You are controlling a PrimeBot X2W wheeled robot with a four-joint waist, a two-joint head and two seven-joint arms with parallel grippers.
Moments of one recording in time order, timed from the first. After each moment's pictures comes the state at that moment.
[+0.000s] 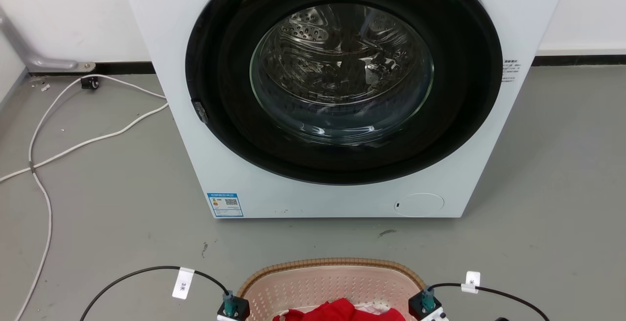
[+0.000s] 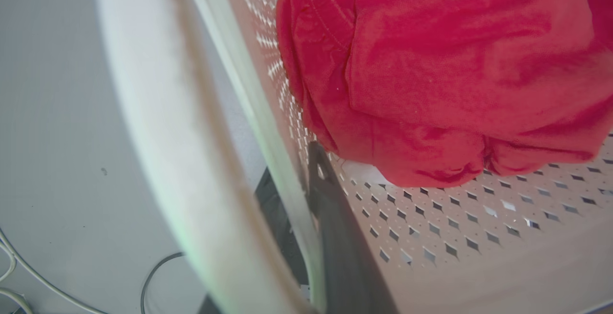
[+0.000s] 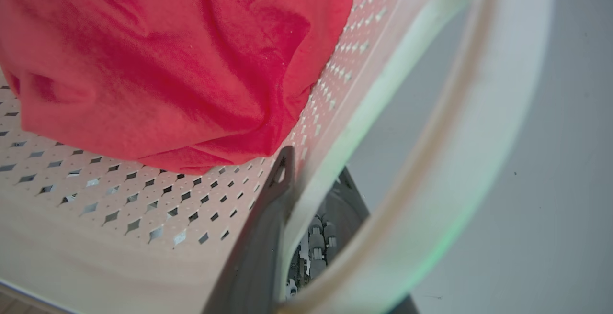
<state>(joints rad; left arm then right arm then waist) -0.47 0.17 -1.24 1.18 -1.06 -0.12 0.28 -0.50 -0.10 1.27 1.20 0.85 0.12 0.33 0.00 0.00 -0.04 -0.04</state>
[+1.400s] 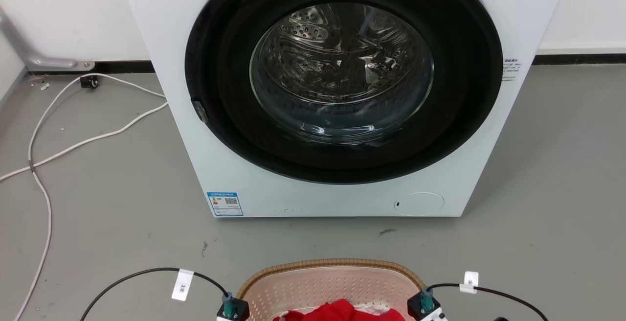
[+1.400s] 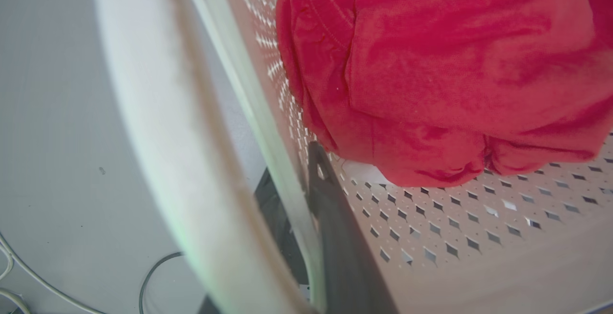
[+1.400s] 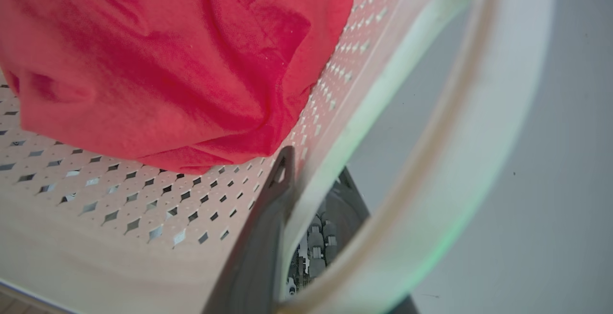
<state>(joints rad) -0.47 0.17 -1.27 1.19 -1.09 -0.12 0.27 -0.50 -0.10 1.27 1.20 0.84 0.12 0.33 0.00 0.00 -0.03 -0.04</state>
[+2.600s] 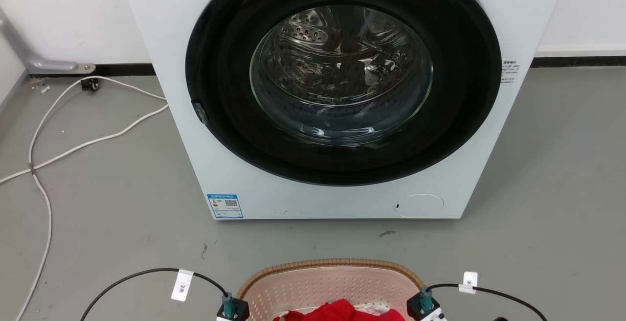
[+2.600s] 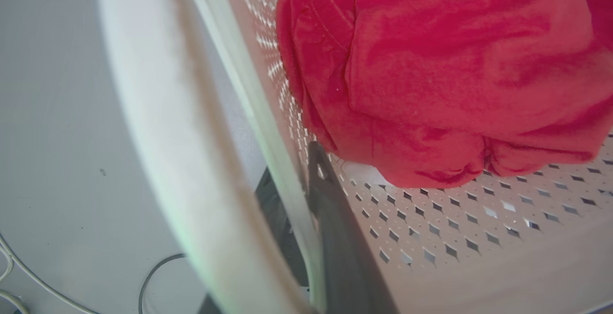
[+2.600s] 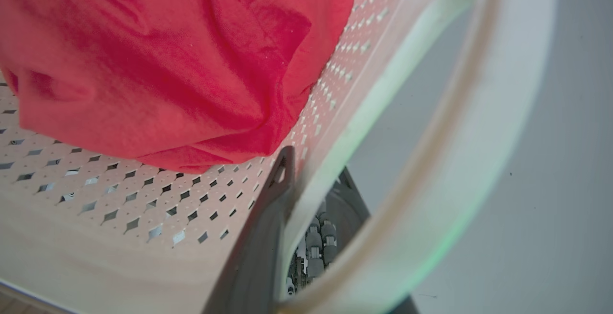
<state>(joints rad) -0.47 0.17 -1.28 1.19 -1.10 -0.12 0.27 -0.50 -0.10 1.27 1.20 0.83 0.12 0.33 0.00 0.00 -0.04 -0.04</state>
